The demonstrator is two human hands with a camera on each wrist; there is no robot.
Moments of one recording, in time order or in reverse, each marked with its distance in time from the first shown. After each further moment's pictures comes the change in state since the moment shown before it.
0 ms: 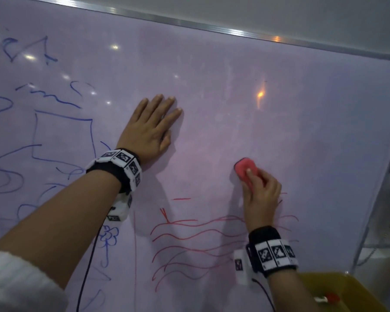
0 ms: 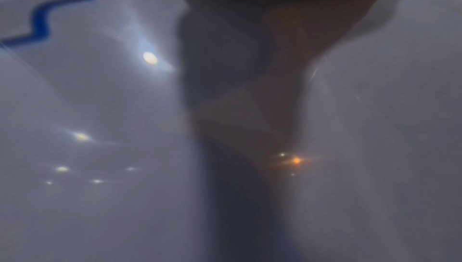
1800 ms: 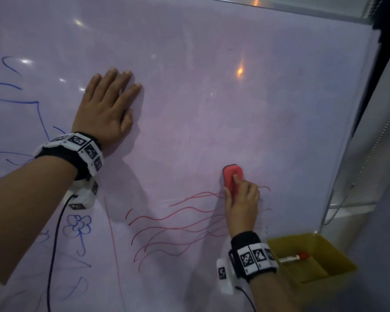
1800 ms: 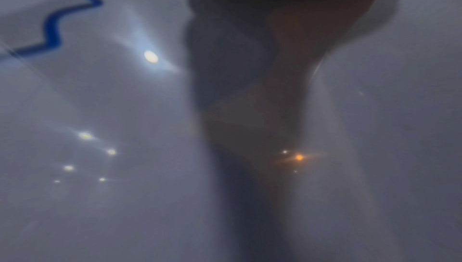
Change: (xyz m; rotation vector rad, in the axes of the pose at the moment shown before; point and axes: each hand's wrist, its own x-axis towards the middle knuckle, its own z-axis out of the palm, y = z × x) left_hand -0.001 0.003 -0.004 -0.021 0.016 -0.035; right_hand -0.068 0.023 -0.022 0.038 -0.108 0.291
